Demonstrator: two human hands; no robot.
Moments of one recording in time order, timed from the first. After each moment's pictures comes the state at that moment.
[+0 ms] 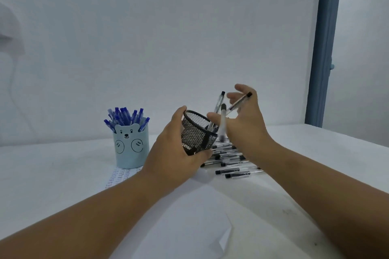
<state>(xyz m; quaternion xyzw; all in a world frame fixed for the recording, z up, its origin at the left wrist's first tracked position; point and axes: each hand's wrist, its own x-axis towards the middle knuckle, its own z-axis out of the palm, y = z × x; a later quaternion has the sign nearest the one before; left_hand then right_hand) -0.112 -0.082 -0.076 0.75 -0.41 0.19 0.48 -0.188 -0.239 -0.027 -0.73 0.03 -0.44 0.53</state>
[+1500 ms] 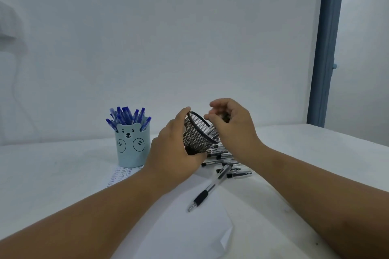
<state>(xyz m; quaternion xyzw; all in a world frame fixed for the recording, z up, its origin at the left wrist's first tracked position) -0.112 -0.085 -0.075 0.78 -0.39 0.20 0.45 -0.165 -0.236 -0.039 -0.73 -0.04 -0.47 0.50</state>
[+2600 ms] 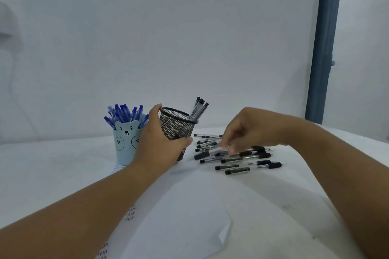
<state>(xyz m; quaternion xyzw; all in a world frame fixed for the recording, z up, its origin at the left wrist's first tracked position) -0.093 -0.076 -0.069 0.75 -0.29 0.17 0.57 -0.221 -0.284 0.002 -0.96 -0.05 -0.06 0.26</state>
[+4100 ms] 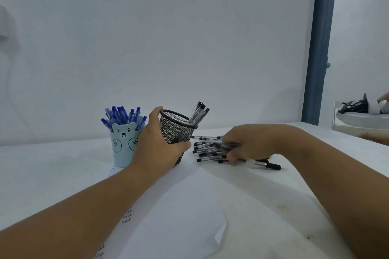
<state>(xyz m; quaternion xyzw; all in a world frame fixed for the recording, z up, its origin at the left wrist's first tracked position) -0.092 -0.077 -0.071 0.75 -0.30 0.17 0.56 -0.211 -0.282 -0.013 -1.00 0.05 0.00 0.03</state>
